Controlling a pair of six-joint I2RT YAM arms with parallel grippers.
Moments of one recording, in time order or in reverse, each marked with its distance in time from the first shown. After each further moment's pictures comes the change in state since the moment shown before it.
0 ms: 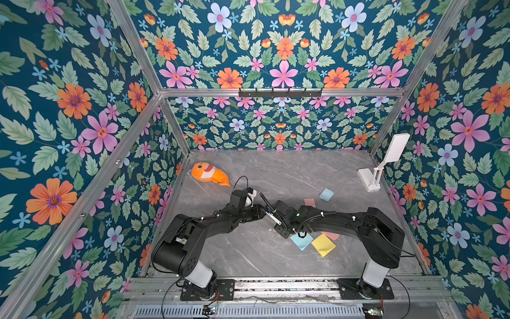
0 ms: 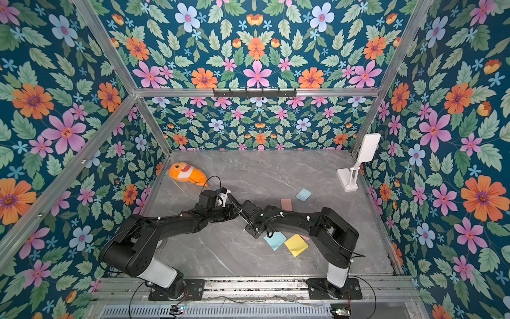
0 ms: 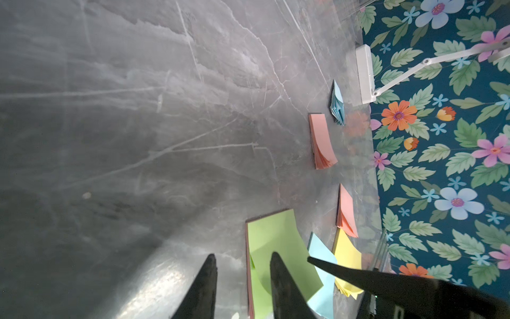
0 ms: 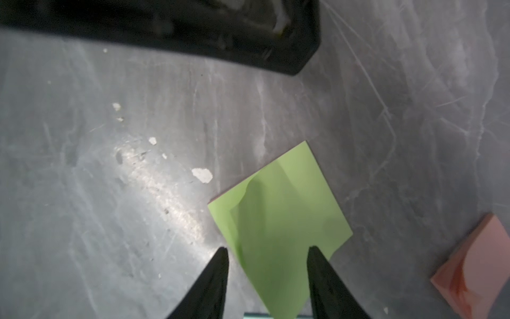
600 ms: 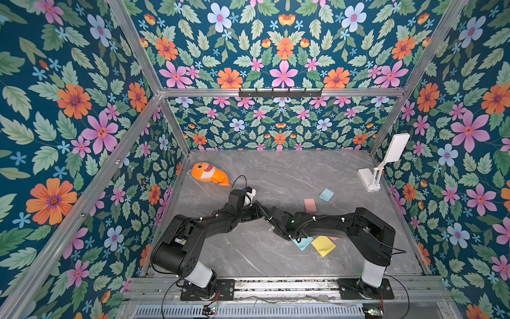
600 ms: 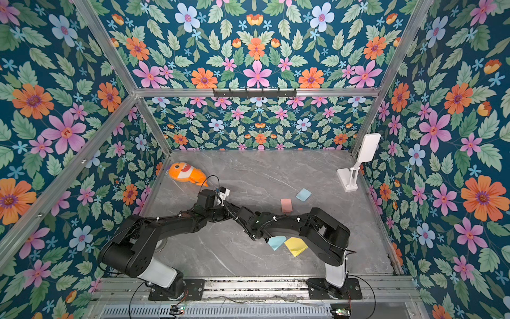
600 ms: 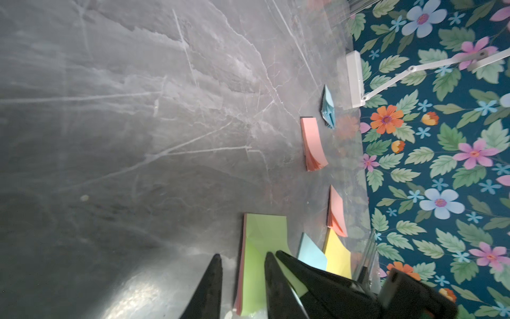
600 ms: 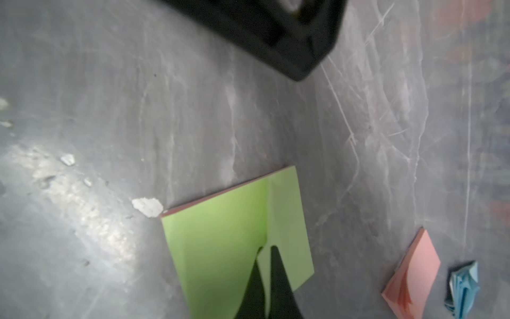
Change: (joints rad) left arm 0.023 -0.024 -0.004 0.011 0.035 -0.021; right arm 0.052 0.037 -0.052 0.135 0.229 -0.118
